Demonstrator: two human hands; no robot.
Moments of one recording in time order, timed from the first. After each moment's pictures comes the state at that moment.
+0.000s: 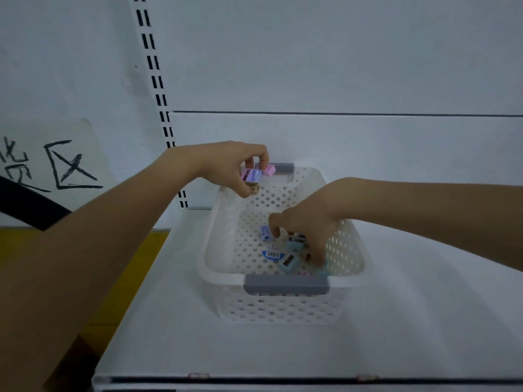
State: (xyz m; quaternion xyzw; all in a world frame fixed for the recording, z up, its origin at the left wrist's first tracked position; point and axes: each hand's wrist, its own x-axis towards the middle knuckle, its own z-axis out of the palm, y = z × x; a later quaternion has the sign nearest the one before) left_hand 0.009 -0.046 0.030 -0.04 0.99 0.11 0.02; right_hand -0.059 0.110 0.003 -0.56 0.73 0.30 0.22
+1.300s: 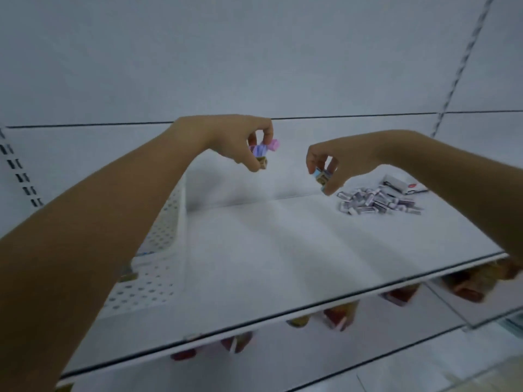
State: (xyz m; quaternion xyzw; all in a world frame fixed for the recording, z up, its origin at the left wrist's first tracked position) left_hand -0.090 0.156 0.083 0.08 0.99 0.12 -0.01; right_hand -0.170 0.373 0.070 -0.40 0.90 -0.08 0.15
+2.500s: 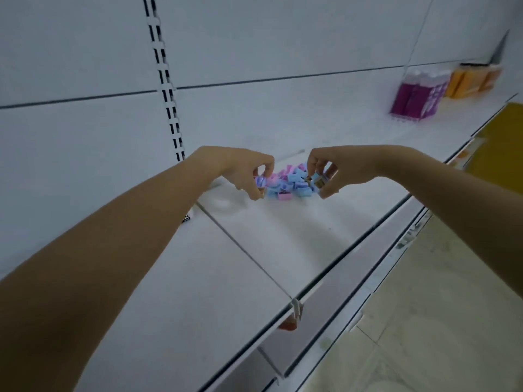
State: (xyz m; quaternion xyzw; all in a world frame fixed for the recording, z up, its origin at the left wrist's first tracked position) left_hand -0.489 0.613 -0.006 0.28 0.95 0.06 0.14; right_hand -0.458 0.834 0.006 -0.18 0.96 -0.17 0.15
